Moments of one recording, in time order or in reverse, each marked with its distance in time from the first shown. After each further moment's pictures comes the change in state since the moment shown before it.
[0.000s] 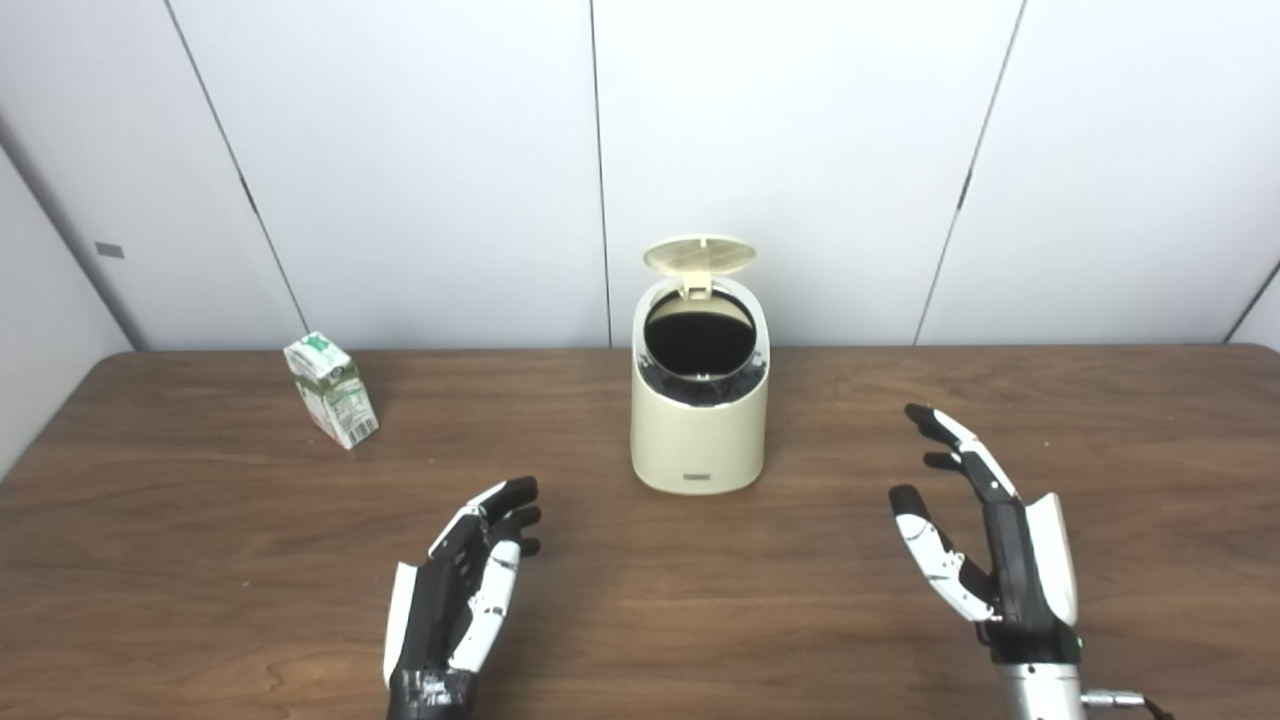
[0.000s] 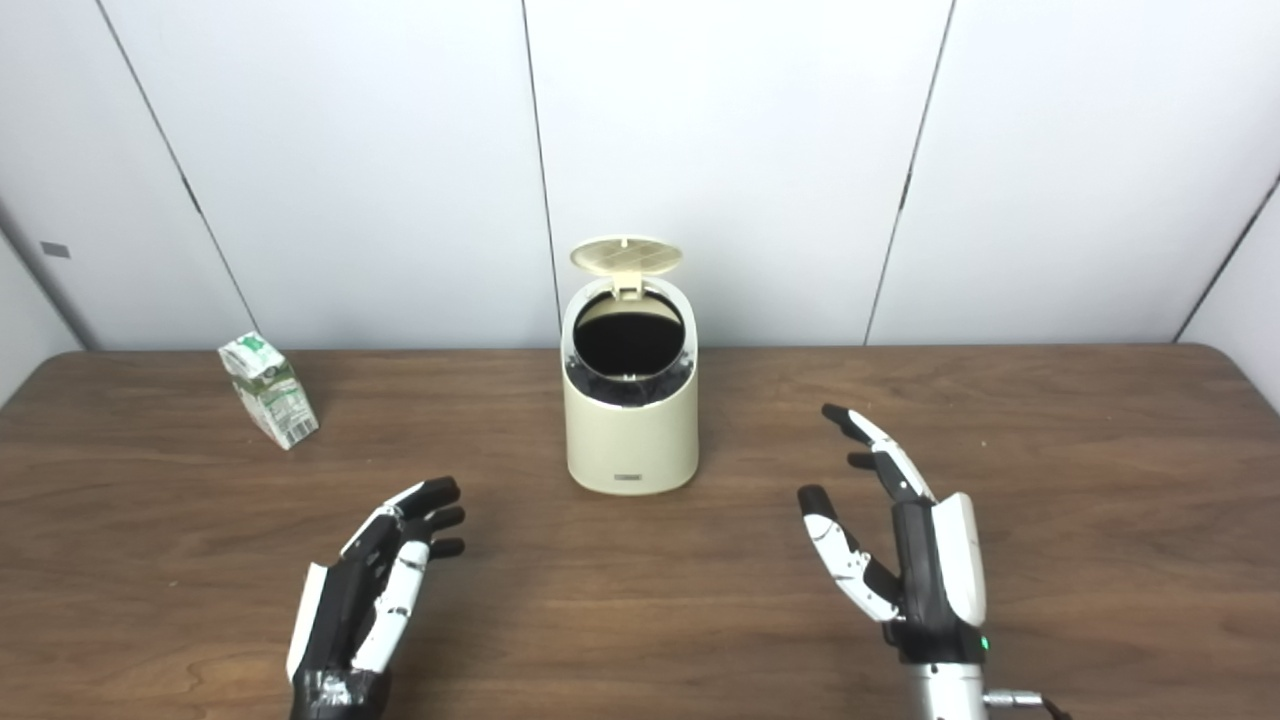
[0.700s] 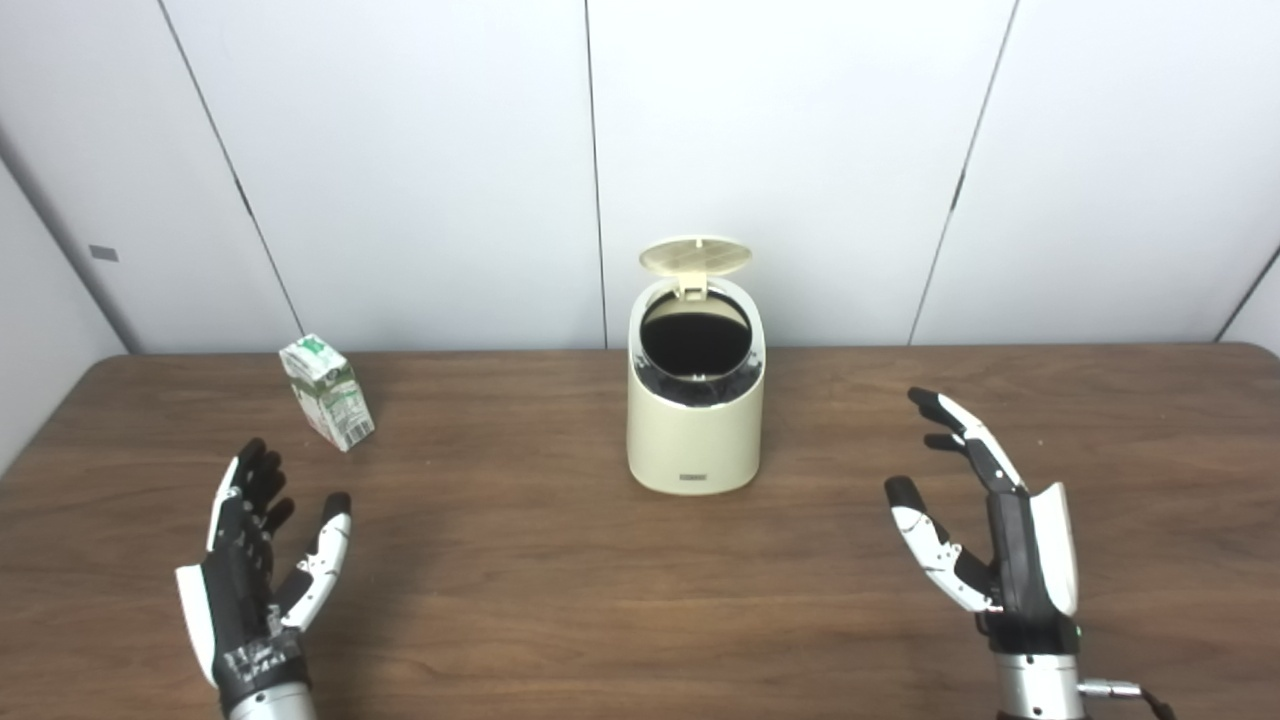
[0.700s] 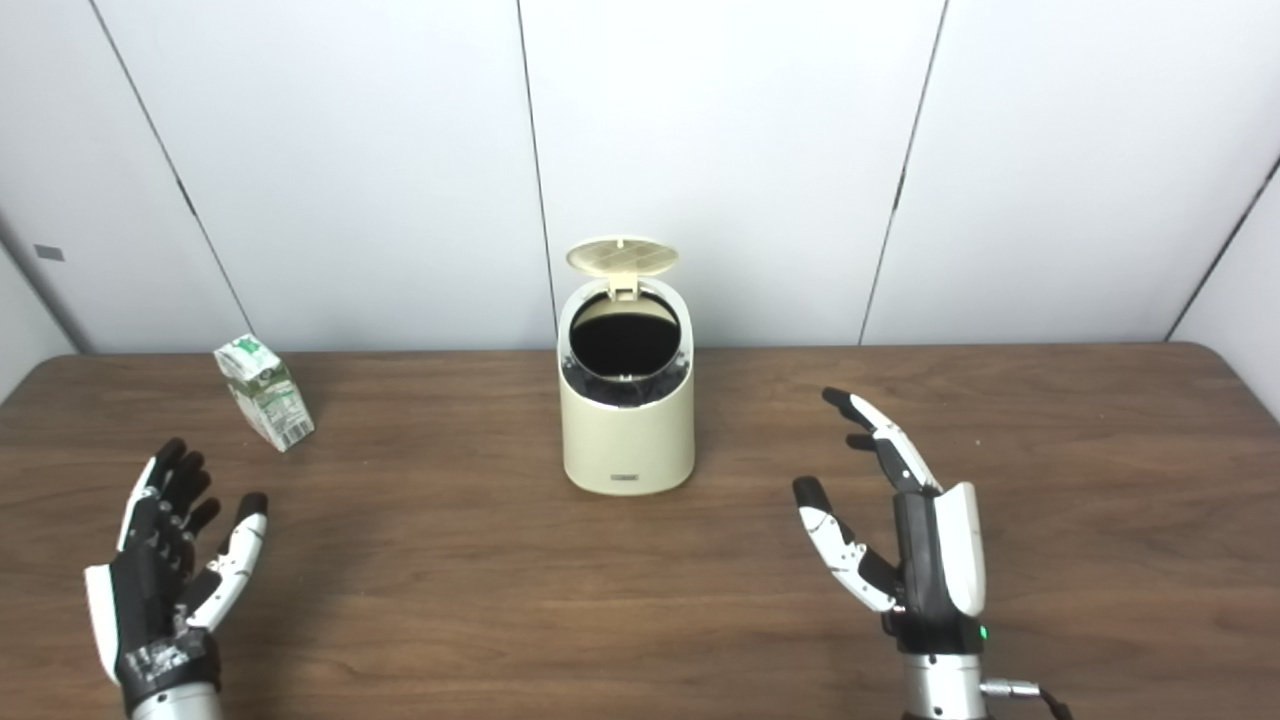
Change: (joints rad) left arm -0.112 0.048 0.290 0.072 0.003 -0.017 0.220; right arm -0.022 0.002 -0.005 0.032 -0.016 -0.064 -0.042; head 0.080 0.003
